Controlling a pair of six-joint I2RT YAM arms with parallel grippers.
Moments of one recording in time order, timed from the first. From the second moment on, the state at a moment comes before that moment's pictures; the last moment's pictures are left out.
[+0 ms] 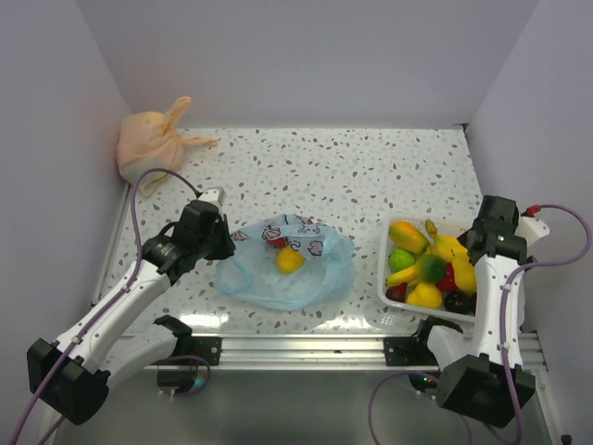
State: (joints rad) left arm -0.49 0.94 0.79 -0.65 -0.08 -0.51; right arm -0.34 0.95 0.91 -0.98 0.54 0.67
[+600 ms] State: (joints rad) left arm -0.49 0.95 0.81 -0.66 -0.08 -0.51; right arm -0.01 0.89 1.21 -0.88 0.13 0.36
